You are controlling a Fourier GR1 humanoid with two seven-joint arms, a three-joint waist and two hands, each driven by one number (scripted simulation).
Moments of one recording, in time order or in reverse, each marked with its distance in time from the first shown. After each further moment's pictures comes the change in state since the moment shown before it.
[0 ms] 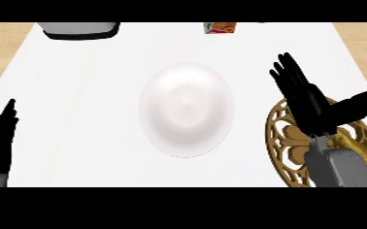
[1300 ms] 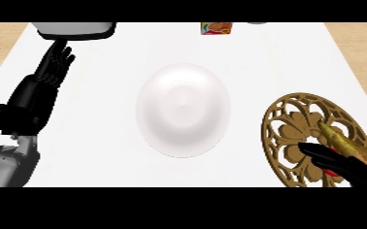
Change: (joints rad) left arm -0.255 -0.102 -0.050 -0.292 0.117 -0.256 -0.103; right arm 0.498 -0.382 0.075 -0.318 0.360 0.288 -0.782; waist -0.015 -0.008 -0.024
